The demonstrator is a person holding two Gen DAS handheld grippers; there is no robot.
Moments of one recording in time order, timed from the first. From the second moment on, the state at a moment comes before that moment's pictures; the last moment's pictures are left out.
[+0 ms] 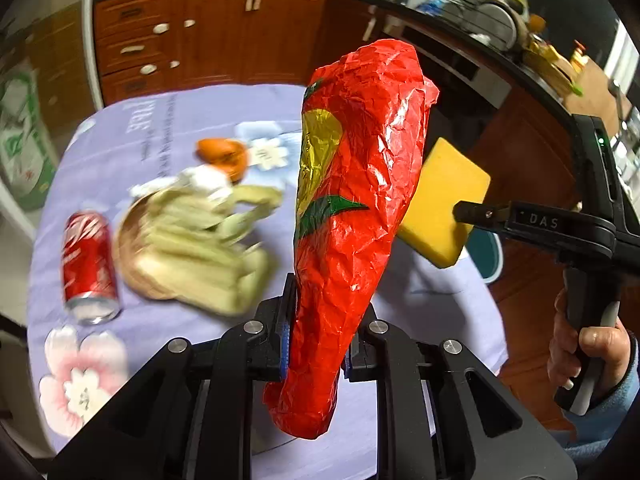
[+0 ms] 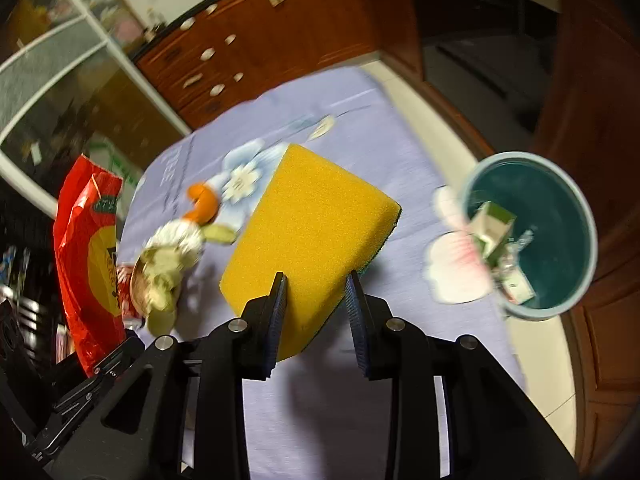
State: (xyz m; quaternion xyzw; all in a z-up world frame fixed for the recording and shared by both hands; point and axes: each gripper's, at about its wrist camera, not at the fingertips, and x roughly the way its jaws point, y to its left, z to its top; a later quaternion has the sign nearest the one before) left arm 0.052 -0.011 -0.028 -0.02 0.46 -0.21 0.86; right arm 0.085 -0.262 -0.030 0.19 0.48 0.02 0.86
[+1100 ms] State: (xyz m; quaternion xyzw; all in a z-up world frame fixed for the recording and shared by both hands) left arm 0.119 -0.343 -0.087 0.11 0.54 -0.38 0.74; right arm 0.027 -0.537 -0.083 0.31 0.46 -0.17 0.81
